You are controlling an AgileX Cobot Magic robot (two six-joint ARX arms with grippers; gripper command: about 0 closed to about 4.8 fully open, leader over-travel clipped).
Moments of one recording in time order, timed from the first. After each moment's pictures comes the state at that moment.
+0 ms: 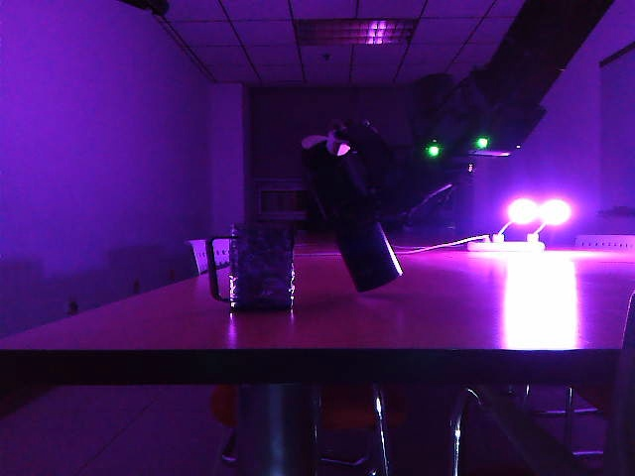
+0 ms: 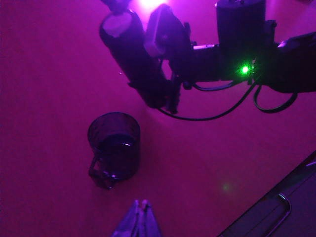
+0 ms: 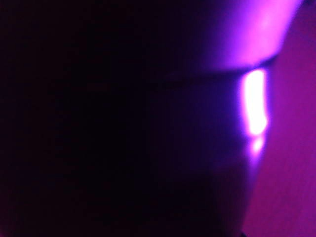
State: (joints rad) left arm -0.42 1.05 1.07 -0.42 0.20 0.12; right arm 0.34 2.21 1.61 0.31 -0.31 -0.39
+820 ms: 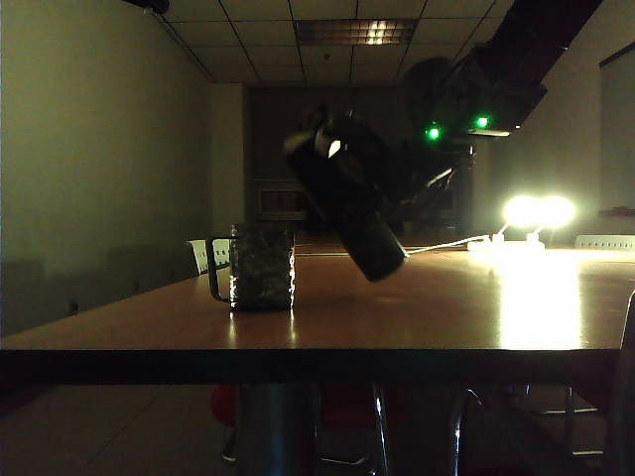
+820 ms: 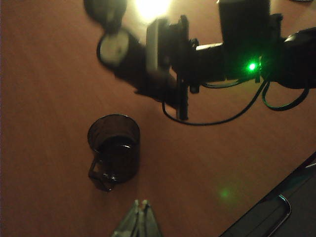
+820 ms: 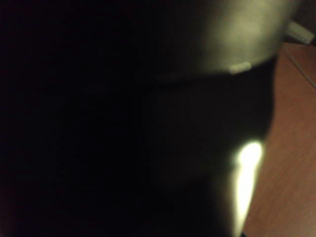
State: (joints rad) left arm -0.42 1.05 1.07 -0.42 0.20 0.12; right arm 0.36 2.17 1.61 0.21 -0.32 -0.71
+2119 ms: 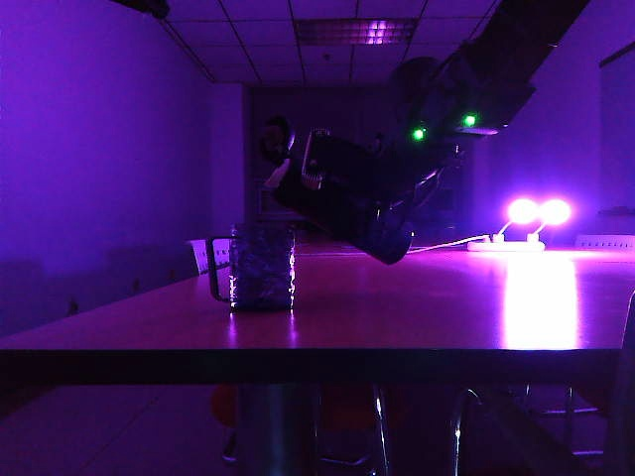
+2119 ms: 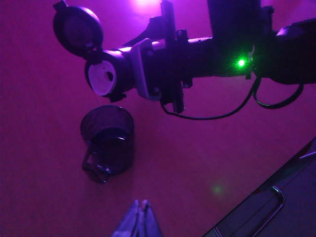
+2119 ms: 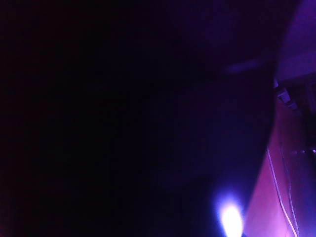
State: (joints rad) left arm -0.42 1.05 1.07 -0.45 0.22 0.12; right arm 0.39 2.17 1.61 0.21 -0.22 -1.15
